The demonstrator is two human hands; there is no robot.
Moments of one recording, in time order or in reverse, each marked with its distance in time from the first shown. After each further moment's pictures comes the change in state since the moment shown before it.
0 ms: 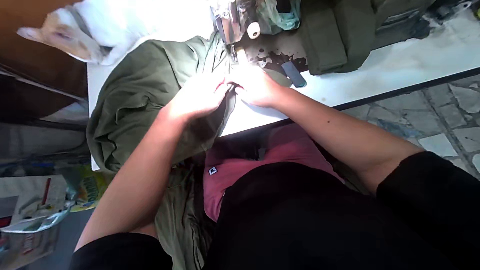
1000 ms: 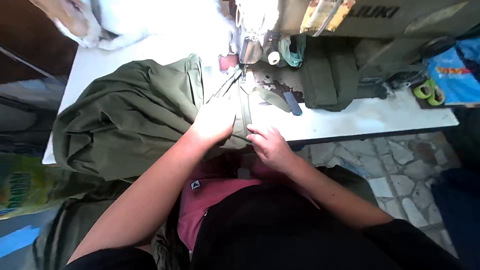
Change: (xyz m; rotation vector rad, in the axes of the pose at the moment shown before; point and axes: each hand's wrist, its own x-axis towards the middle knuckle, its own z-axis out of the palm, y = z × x) left_hand -0.003 0.015 0.044 0.237 -0.074 -0.249; right_hand -0.098 -0.028 0.037 -0.165 0.190 -0.092
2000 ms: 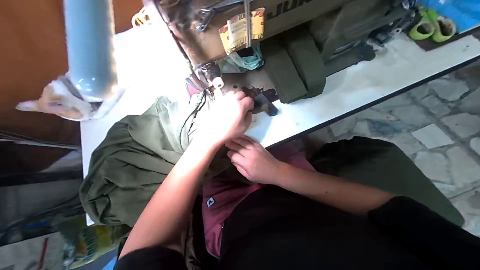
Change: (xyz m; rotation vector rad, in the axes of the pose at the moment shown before) left_hand 0.077 0.047 -0.020 -0.128 0.267 0.572; right_hand -0.001 -0.013 0.014 0.021 0.105 0.065
